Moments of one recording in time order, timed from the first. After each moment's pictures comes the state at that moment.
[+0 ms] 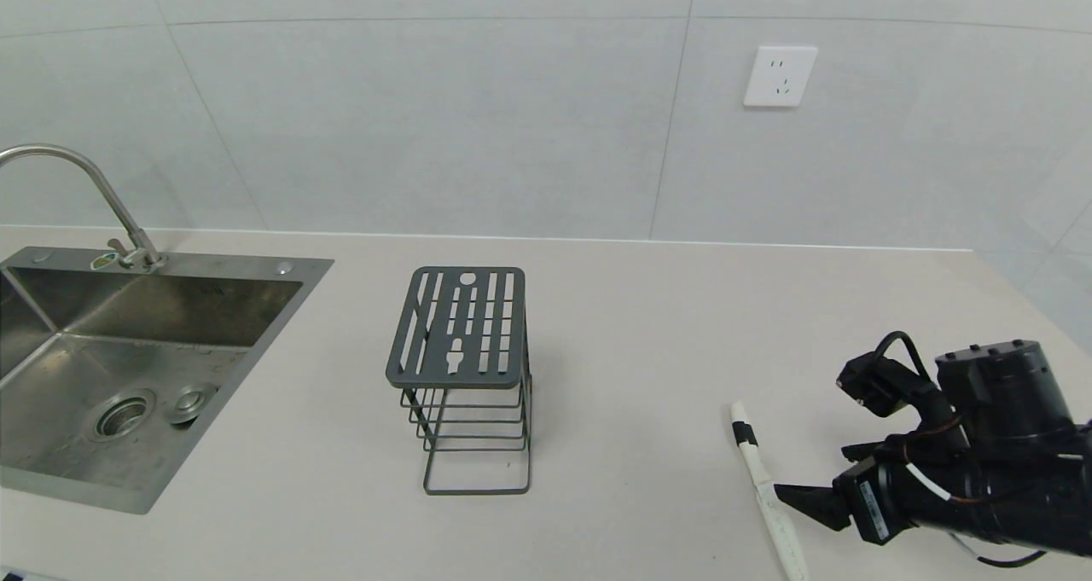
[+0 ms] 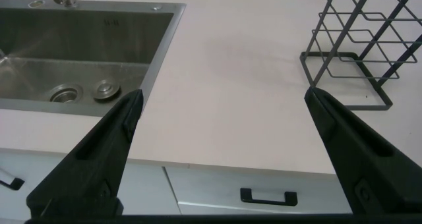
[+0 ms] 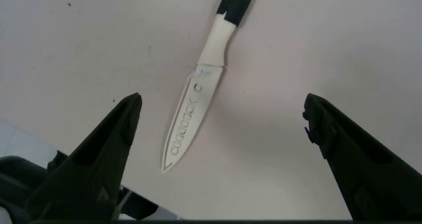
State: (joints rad) left arm 0.00 0.00 0.00 0.00 0.01 0.01; right arm 0.32 1.61 -0.39 -0.37 0.09 -0.05
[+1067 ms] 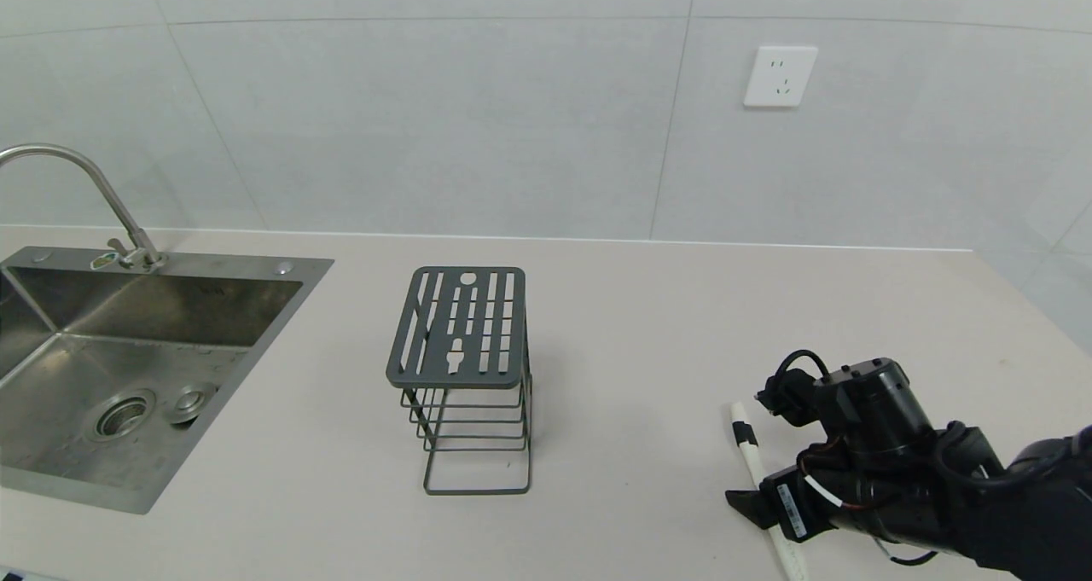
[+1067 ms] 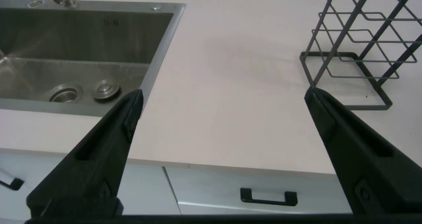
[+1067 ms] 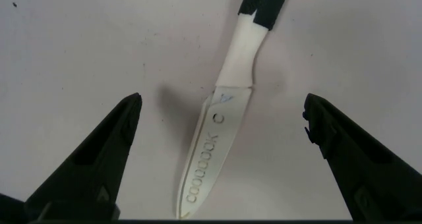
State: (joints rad) left arm 0.00 0.00 0.00 0.00 0.01 0.01; right arm 0.49 1.84 -0.44 -0.46 -0.13 0.09
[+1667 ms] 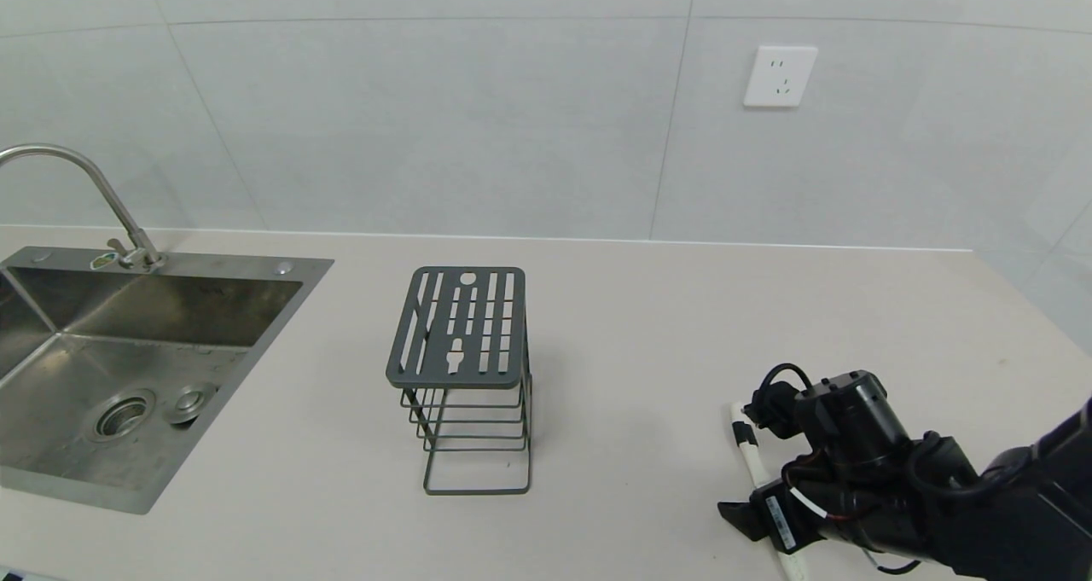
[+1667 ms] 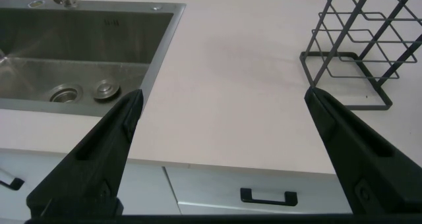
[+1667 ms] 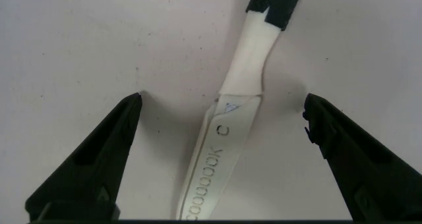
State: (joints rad) left arm 0.00 0.00 0.00 0.00 0.01 0.01; right arm 0.51 1.90 -0.43 -0.49 -0.14 0.10
